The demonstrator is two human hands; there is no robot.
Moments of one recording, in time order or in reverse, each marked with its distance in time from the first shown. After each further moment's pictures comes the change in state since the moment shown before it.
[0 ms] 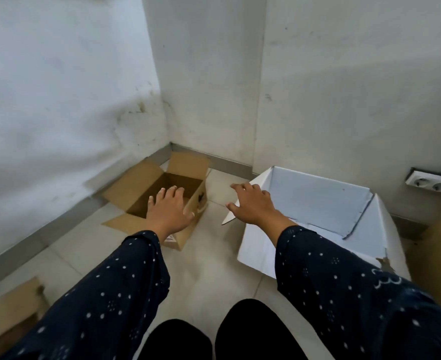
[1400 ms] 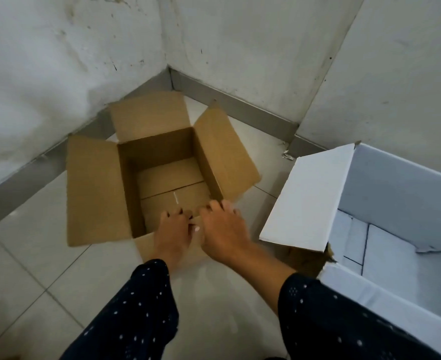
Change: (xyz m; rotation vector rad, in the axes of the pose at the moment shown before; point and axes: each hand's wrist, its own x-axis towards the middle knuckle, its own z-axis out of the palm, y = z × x) left_hand 0.183 -0.101 0.226 -0.130 -0.262 -0.068; right_hand 0.170 -0.076 0.197 0.002 -0.264 -0.133
